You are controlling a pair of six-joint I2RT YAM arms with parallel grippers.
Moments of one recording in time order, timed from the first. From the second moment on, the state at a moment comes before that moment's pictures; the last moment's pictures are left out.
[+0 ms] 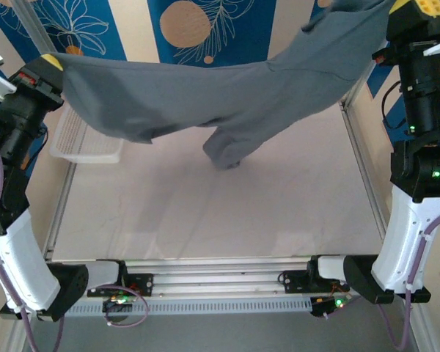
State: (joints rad) left arm -0.06 1.29 2.37 -0.98 0.10 -0.61; right arm 0.00 1.31 2.29 -0.38 -0.15 0.21
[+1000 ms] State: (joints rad) left arm -0.06 1.38 2.18 -0.78 0.15 -0.54; right arm 0.04 1.43 2.32 -0.33 -0.17 0.07
